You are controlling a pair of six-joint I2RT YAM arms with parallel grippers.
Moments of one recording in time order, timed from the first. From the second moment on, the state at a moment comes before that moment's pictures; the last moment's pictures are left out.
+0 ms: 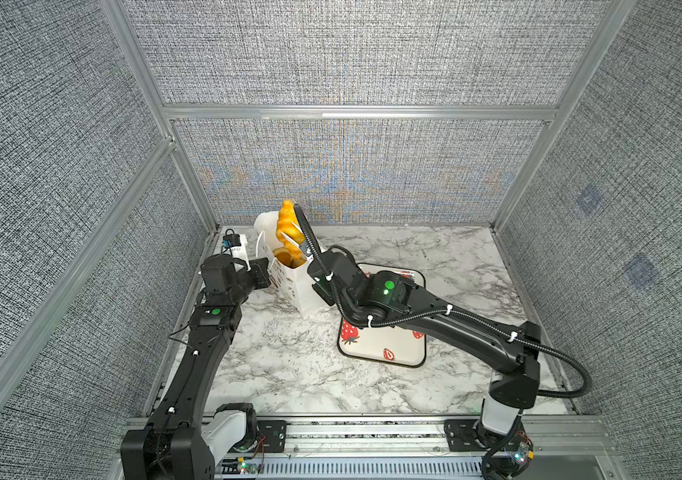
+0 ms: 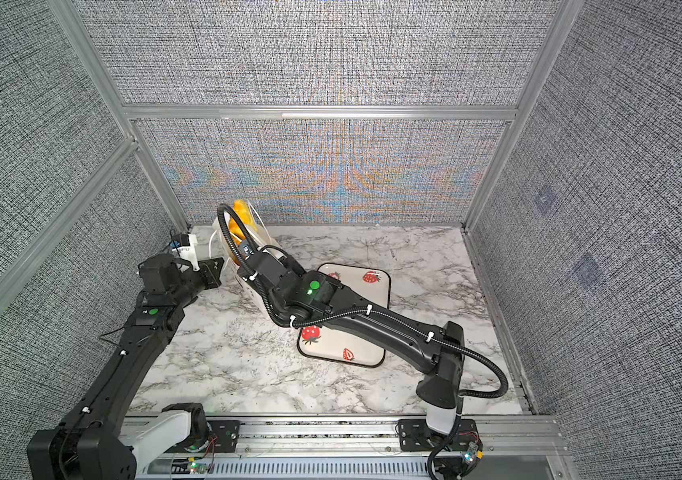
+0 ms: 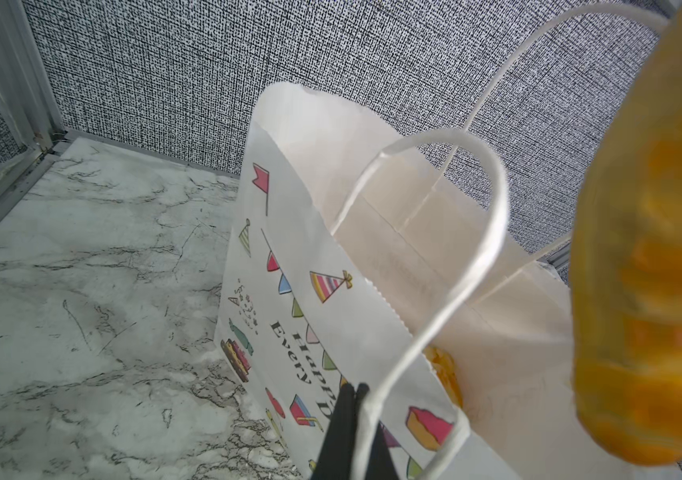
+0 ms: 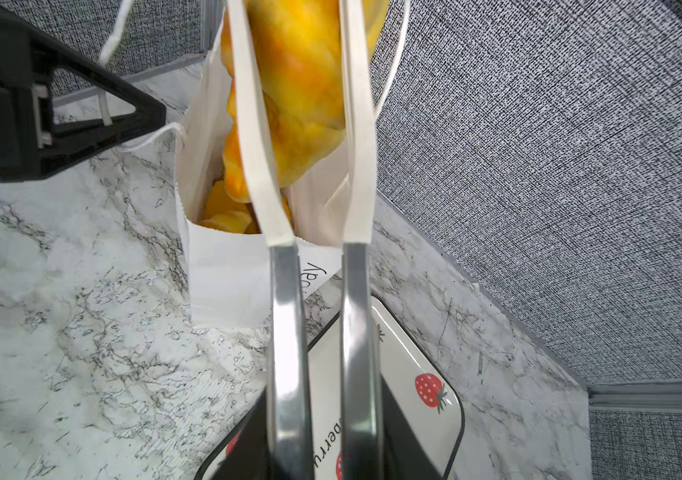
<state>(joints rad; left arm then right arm) -0.02 1.08 0.83 -0.12 0.32 -0.34 1.14 1.83 1.96 -0.79 0.70 -0.01</state>
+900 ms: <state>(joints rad) -0.02 1.08 0.83 -0.12 0.31 -0.34 1.11 1.91 2.00 -0.86 0.66 -0.01</state>
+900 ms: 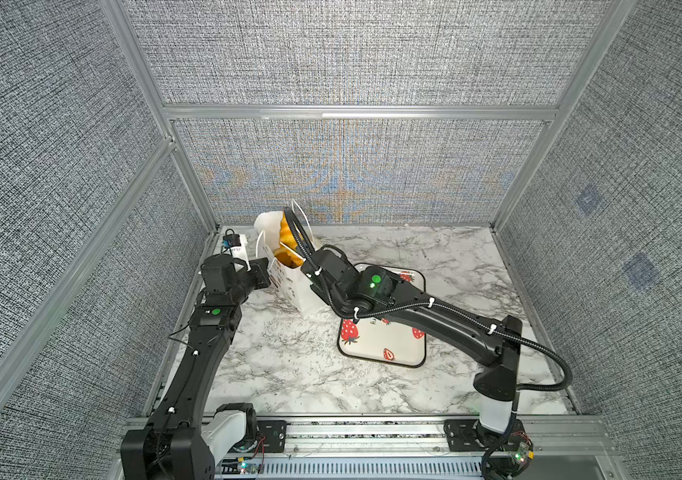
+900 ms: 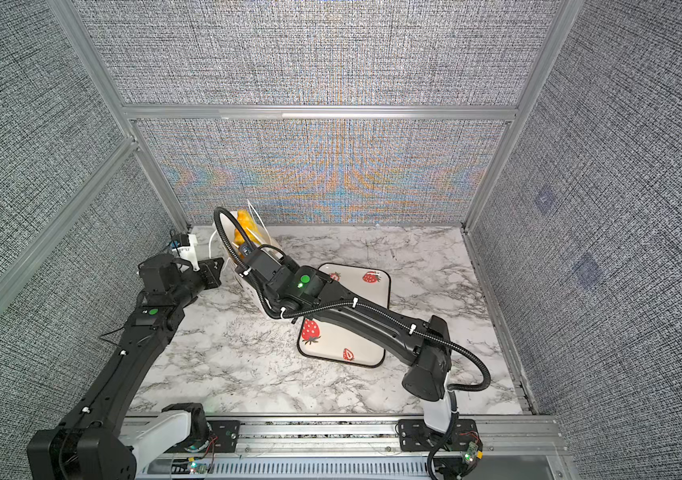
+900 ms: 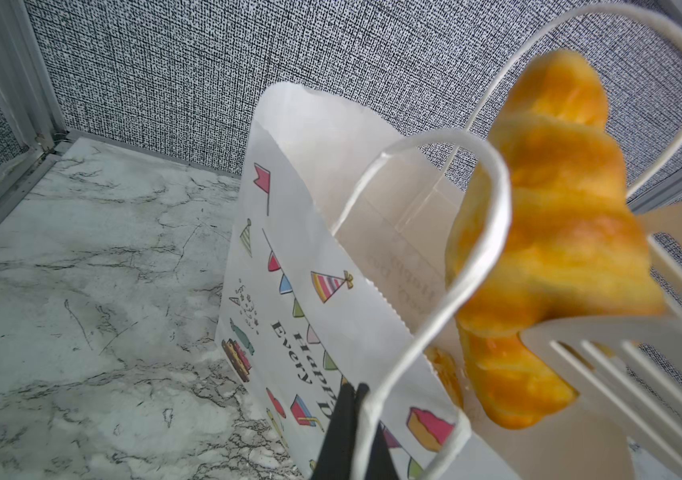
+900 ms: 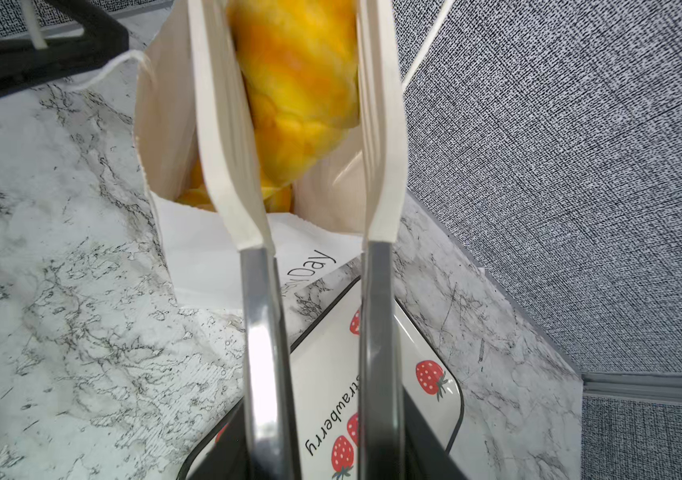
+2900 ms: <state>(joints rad) -0.03 1.04 0.86 -0.12 0.31 -0.35 1.09 1.49 1.51 -0.64 0.69 0.20</state>
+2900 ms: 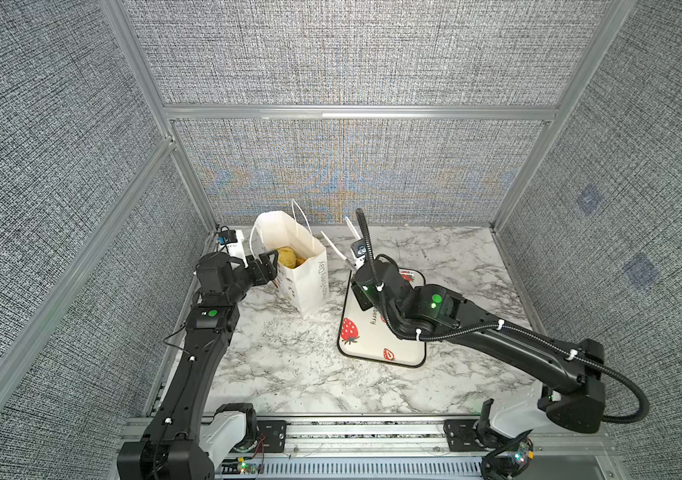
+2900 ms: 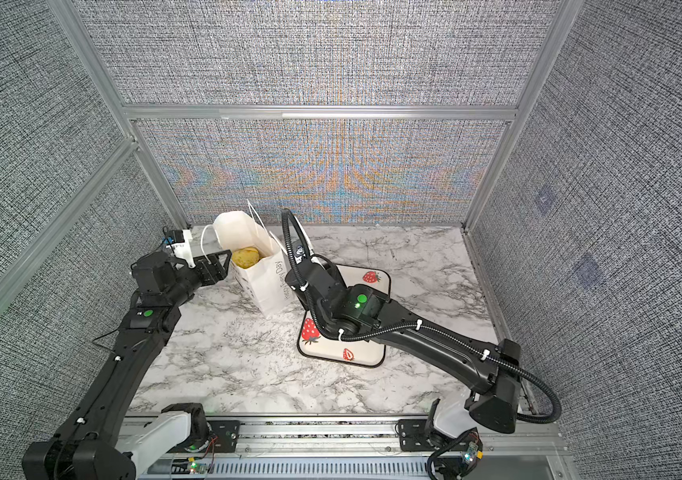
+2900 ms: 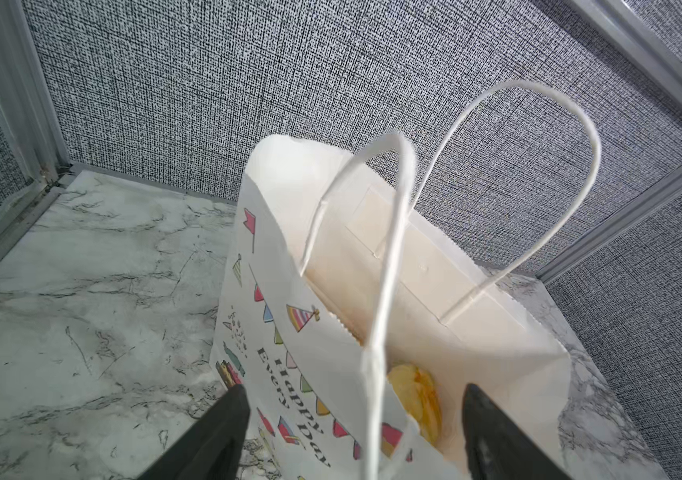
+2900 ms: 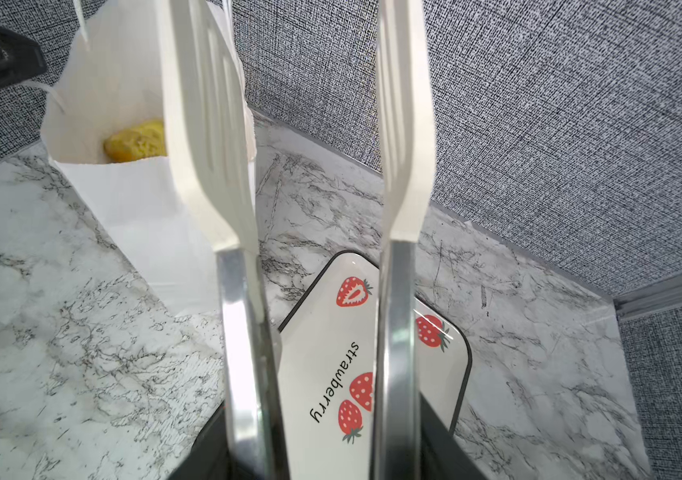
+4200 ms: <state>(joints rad) -0.03 0.80 0.78 -0.26 0.15 -0.37 0.71 1.21 1.01 -0.47 0.53 0.38</state>
